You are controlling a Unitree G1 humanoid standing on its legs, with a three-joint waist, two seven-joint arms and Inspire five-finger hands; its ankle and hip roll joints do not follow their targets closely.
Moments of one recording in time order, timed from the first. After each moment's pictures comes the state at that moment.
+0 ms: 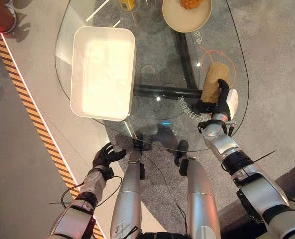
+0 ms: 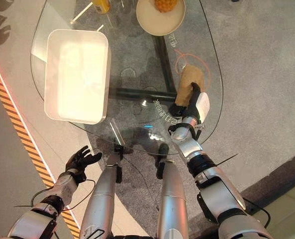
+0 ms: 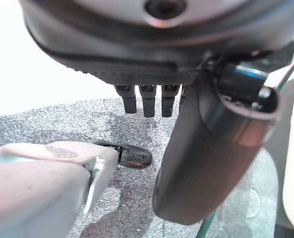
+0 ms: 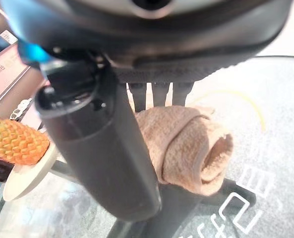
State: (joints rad) left arm -0.47 0.30 -0.26 1.14 -0.74 -0.16 0.05; right arm -0.83 -0.41 0.45 0.70 0.23 0.19 -0.79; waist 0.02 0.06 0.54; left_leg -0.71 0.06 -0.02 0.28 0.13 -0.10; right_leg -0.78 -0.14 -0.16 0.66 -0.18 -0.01
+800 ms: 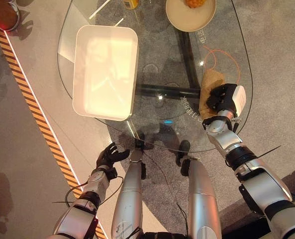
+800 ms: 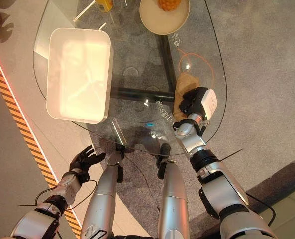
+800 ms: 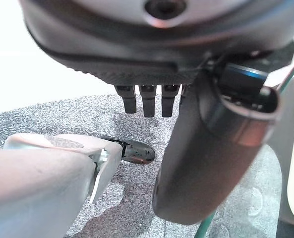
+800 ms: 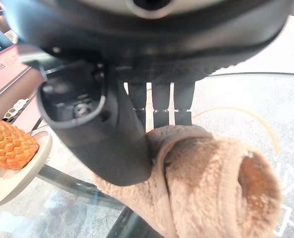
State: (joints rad) left arm -0.48 0.28 -0.26 1.14 -0.74 -0.16 0.05; right arm -0.87 -0.43 0.47 0.75 0.23 0.21 -0.79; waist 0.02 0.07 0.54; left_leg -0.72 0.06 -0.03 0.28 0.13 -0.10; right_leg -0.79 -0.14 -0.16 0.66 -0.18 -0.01
